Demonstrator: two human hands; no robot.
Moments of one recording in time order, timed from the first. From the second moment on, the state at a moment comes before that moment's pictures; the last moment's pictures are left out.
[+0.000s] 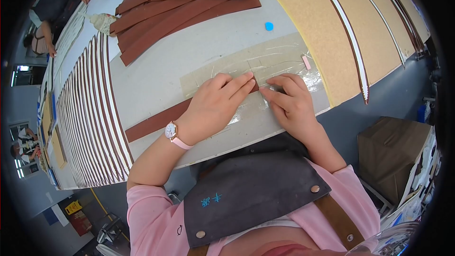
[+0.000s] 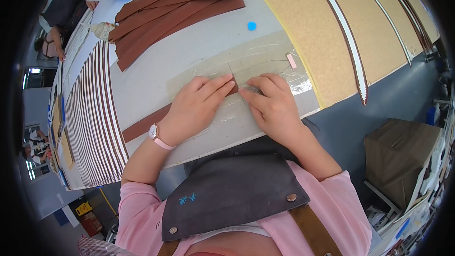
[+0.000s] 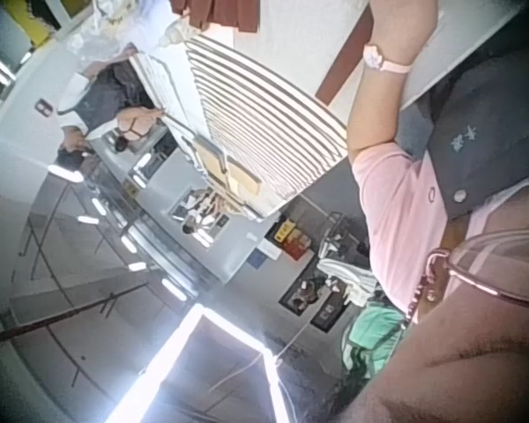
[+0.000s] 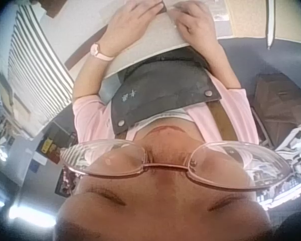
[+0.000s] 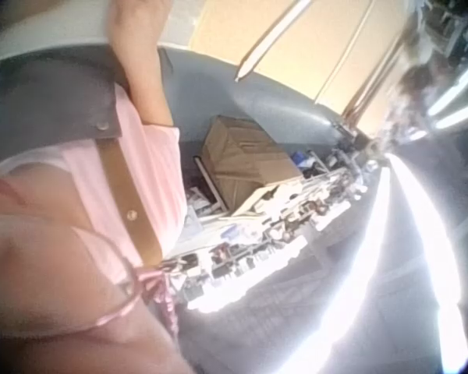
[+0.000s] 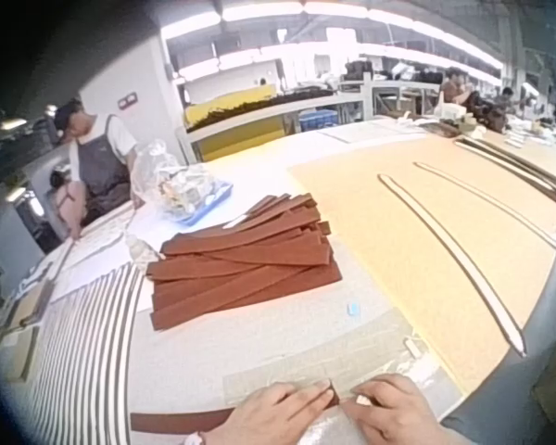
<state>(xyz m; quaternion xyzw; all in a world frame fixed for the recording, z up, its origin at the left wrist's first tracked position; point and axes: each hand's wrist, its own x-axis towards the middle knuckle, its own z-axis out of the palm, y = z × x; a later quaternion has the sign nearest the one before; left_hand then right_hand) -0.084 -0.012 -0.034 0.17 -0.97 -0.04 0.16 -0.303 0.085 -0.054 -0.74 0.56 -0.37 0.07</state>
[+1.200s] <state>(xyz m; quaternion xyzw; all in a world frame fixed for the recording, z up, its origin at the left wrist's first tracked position) -0.085 -0.006 -0.033 0.19 -0.97 -0.03 0.15 -0.298 0.085 -0.050 -0.76 0.56 -0.34 0.04</state>
